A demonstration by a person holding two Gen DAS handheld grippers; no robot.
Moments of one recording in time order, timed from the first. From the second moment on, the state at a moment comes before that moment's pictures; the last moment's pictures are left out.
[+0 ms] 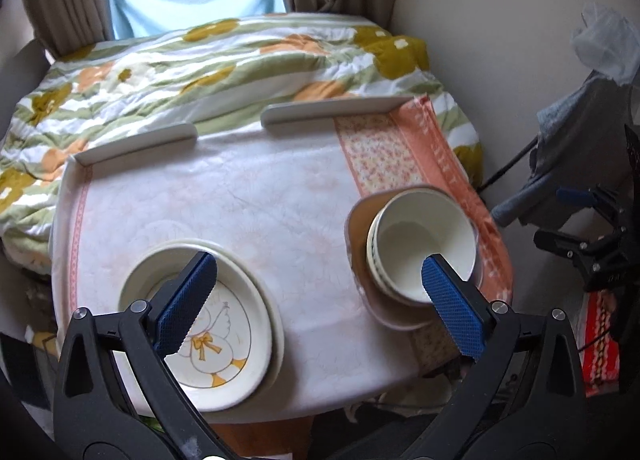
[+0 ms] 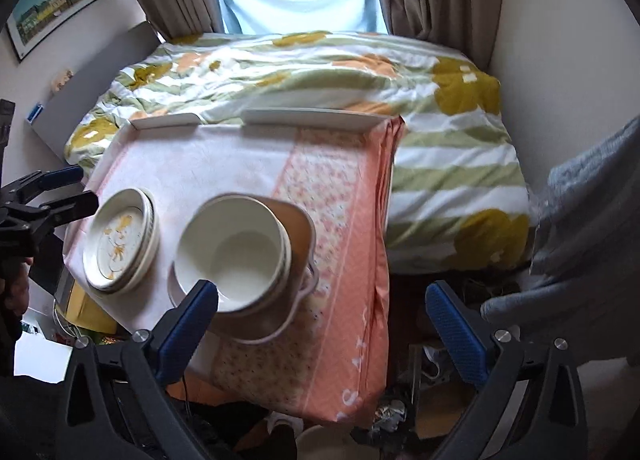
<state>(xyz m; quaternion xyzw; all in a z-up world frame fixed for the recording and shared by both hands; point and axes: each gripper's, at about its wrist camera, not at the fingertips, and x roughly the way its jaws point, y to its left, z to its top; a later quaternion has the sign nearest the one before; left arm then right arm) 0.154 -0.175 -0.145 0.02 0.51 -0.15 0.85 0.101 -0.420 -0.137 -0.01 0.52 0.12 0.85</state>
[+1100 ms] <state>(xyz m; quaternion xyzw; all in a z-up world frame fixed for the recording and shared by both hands) 0.192 -0.233 -0.280 0.10 0.64 -0.21 0.73 0.146 -0.388 -0.267 -0.02 0.66 0.16 0.73</state>
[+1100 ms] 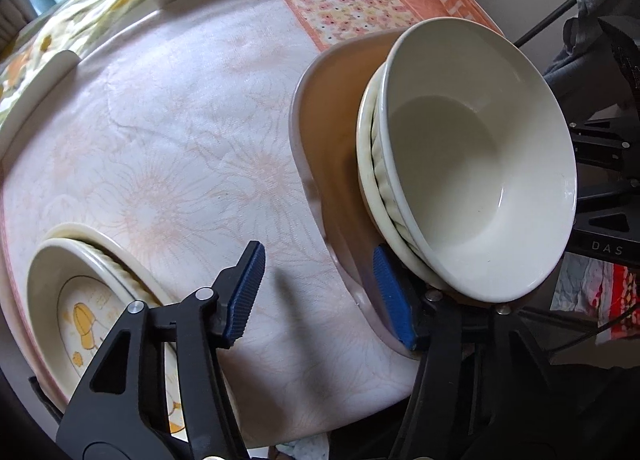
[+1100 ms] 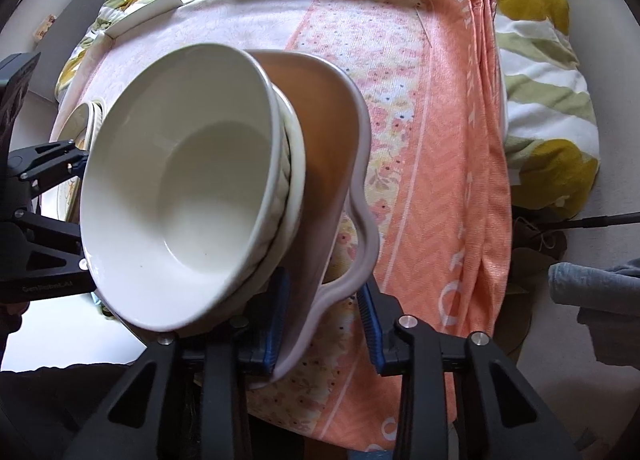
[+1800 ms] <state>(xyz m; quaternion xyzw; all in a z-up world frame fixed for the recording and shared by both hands) 0.182 -0.254 -0.265 0.11 0.61 -0.24 0.75 0.139 -0.373 -0.264 -0.01 0.64 0.19 0.75</state>
